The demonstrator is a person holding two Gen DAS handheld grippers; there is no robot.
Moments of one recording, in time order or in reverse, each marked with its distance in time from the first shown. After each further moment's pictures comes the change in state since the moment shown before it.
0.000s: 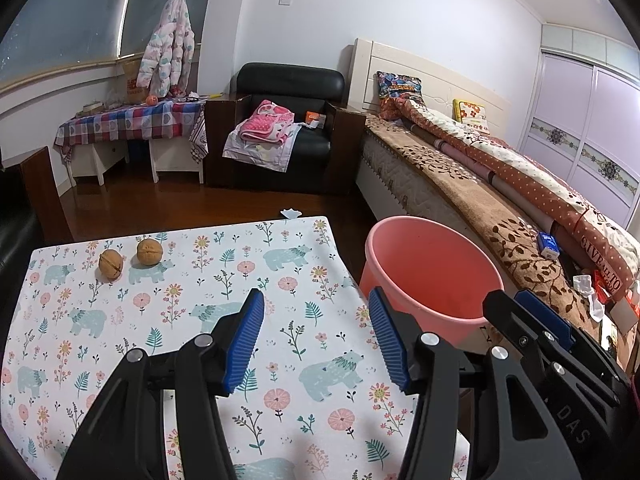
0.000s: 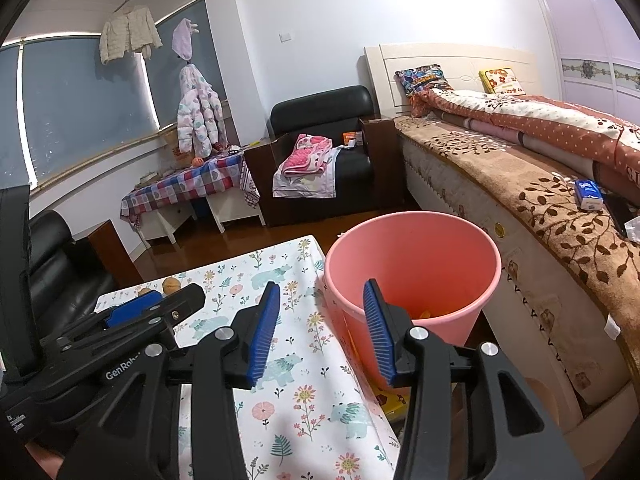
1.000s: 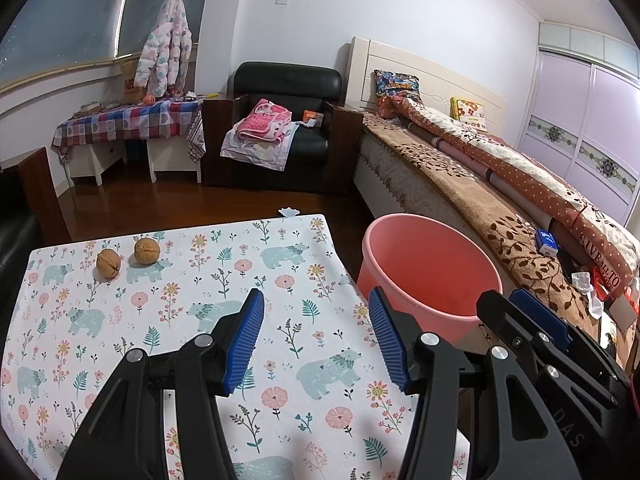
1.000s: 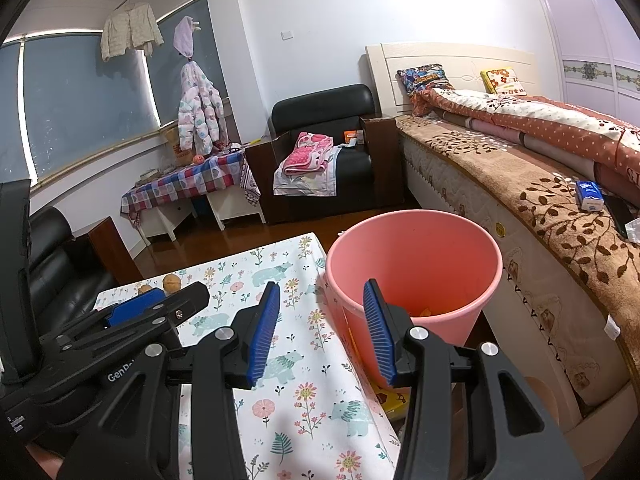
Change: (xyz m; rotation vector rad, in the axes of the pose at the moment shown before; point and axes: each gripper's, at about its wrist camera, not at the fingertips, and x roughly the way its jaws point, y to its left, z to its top) left arm -0.004 -0.003 -0.002 0.007 0.002 -0.003; right arm 0.000 0.001 -0.001 -0.002 0.002 0.000
